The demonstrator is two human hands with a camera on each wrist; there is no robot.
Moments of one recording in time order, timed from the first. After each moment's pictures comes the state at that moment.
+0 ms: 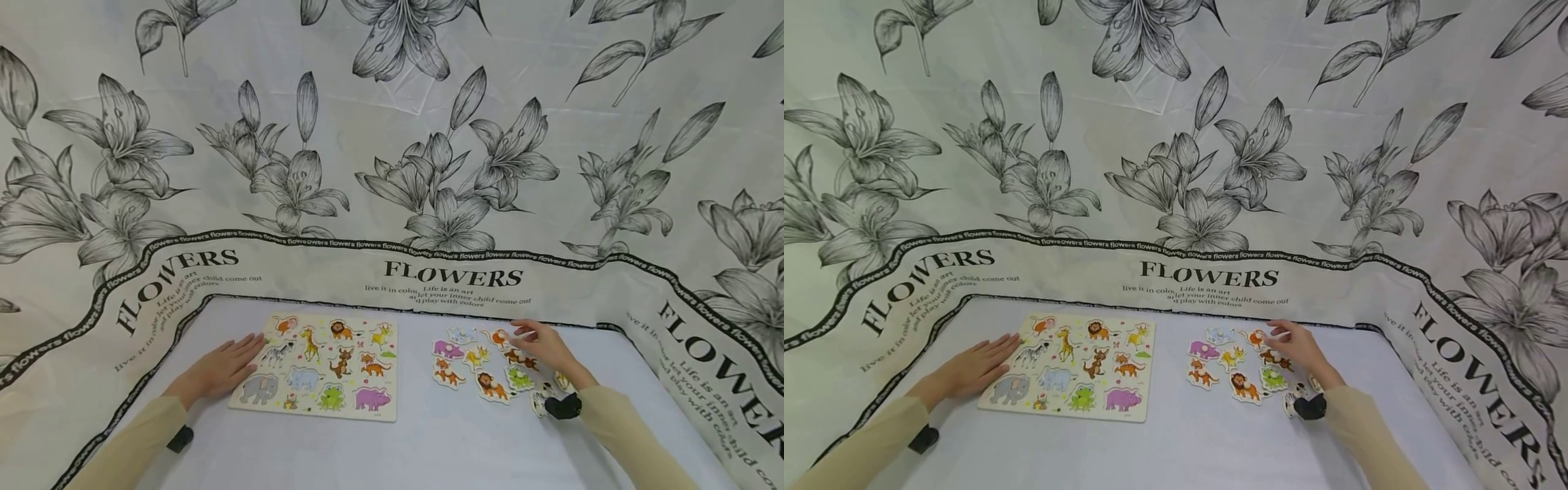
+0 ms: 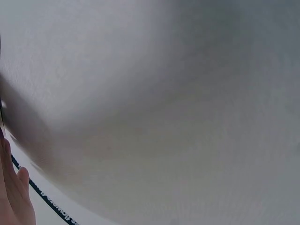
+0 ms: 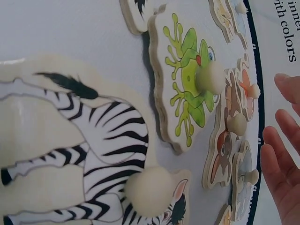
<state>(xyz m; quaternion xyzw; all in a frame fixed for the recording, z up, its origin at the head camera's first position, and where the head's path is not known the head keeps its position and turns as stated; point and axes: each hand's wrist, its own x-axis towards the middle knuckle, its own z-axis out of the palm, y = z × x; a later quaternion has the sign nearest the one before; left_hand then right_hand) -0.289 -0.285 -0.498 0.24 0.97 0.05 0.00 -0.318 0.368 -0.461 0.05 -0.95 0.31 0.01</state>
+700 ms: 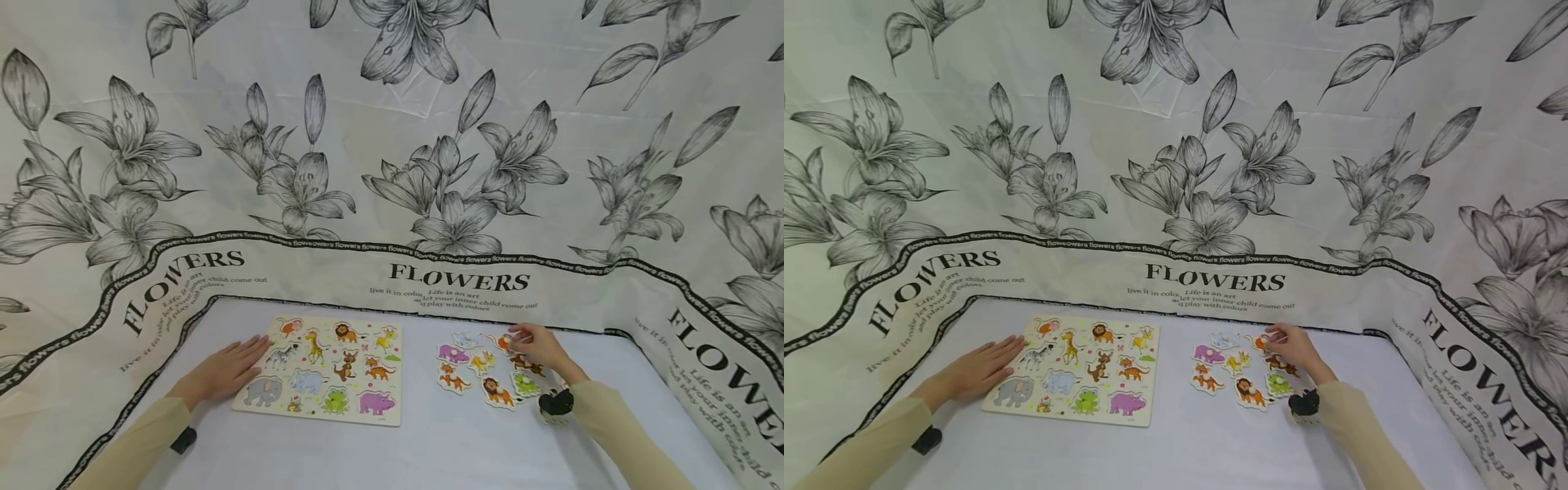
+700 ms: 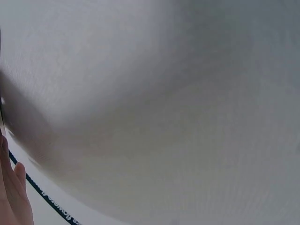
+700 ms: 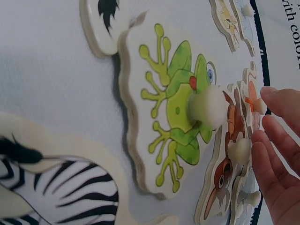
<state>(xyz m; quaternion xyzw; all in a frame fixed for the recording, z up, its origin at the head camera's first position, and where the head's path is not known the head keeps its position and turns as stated) -0.289 -0.286 -0.497 0.26 0.97 0.03 0.00 -0.335 0.356 -0.466 0.06 -0.95 0.30 -0.01</state>
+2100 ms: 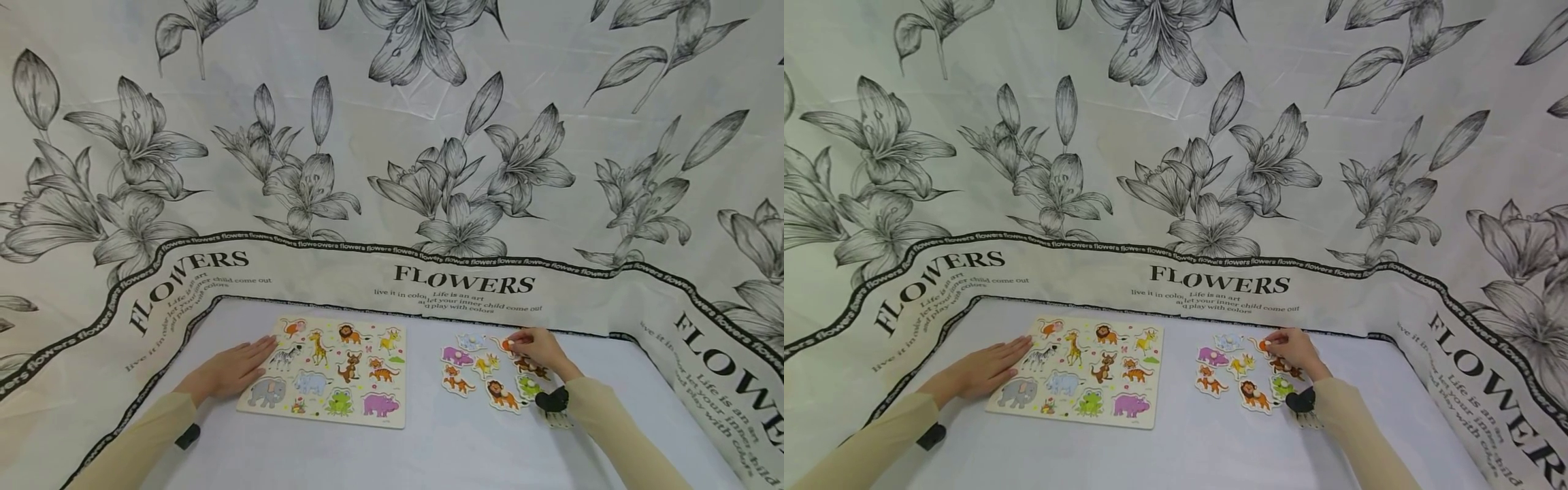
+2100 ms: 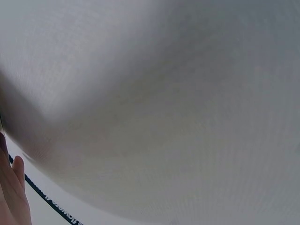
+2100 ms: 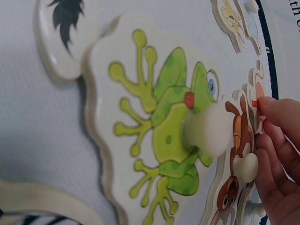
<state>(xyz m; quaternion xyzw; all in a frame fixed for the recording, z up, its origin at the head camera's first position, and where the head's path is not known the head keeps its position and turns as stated) -0.296 -0.286 -0.495 0.30 0.96 0.01 0.02 -0.348 0.357 -0.476 0.04 -0.95 0.32 -0.02</state>
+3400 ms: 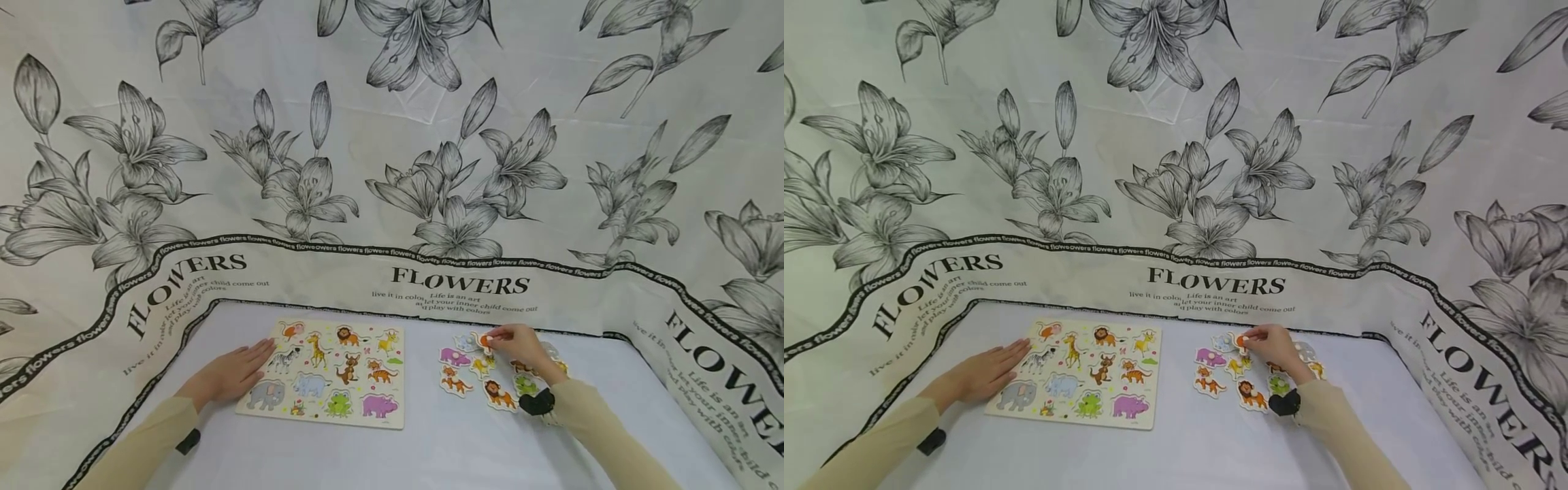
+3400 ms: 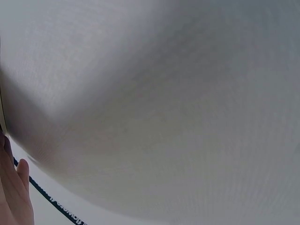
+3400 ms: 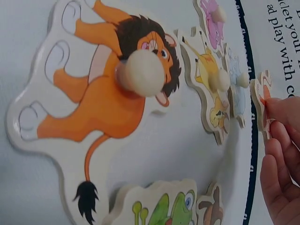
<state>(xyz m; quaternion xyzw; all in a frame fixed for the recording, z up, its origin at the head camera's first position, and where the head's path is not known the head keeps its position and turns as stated) -0.291 -0.279 -0.491 0.29 0.96 0.01 0.01 -0.336 0.310 -0.457 0.04 -0.94 0.34 0.00</state>
